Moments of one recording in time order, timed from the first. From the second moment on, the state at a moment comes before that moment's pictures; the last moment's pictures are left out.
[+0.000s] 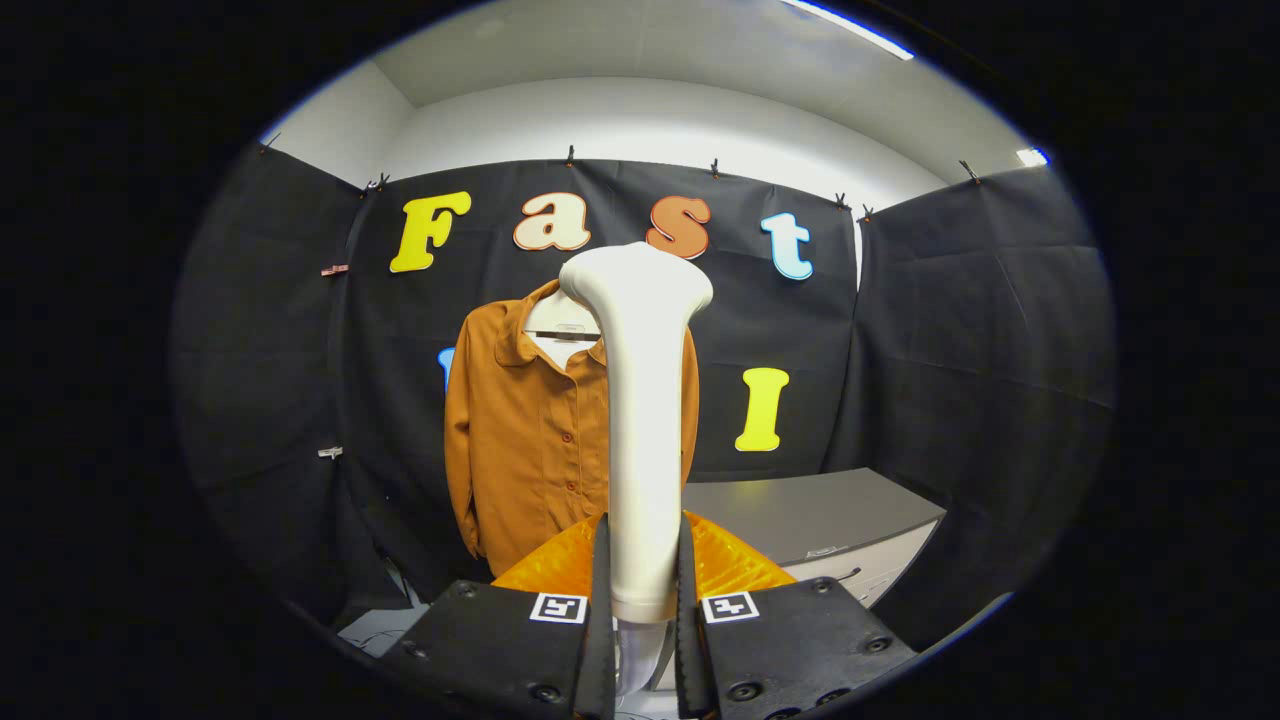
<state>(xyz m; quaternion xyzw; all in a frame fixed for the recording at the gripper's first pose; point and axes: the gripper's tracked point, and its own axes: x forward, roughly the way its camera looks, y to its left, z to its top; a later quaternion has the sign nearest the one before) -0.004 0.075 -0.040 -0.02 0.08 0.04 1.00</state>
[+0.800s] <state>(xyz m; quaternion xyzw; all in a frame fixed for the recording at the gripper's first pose) -0.014 0.075 -0.019 -0.01 0.07 0.04 1.00</state>
